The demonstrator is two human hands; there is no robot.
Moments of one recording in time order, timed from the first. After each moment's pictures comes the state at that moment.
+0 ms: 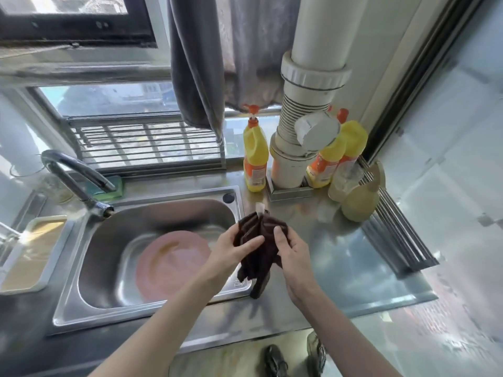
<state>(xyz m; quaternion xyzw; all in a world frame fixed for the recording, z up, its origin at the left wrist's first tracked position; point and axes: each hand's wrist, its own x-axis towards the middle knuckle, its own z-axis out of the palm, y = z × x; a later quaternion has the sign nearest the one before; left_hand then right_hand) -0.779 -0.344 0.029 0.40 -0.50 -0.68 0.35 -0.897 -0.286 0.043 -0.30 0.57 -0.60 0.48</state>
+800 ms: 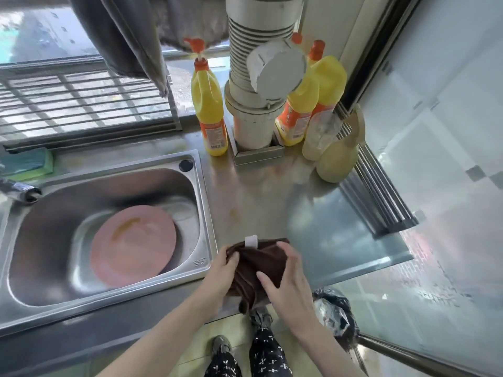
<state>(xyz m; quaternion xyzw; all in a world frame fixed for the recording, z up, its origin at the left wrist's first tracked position) -0.845 -0.291 -0.051 0.57 -0.37 -0.70 0.18 -0.964 -0.208 -0.051 -0.46 0.78 -0.29 0.32</state>
